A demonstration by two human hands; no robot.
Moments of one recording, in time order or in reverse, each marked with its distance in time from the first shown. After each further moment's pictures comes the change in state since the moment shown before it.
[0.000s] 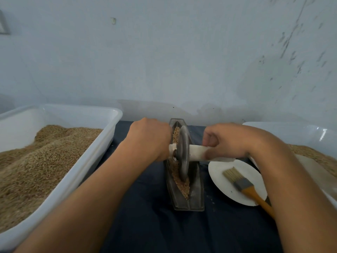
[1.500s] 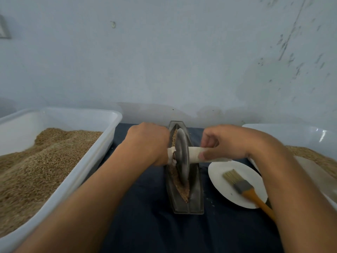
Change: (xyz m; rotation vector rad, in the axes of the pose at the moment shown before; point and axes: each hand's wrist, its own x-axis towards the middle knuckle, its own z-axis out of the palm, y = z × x) left_hand 0.000 -0.004 0.002 -0.011 -0.058 0.004; right_hand 0.009 0.013 0.004 0.096 0.017 -0.062
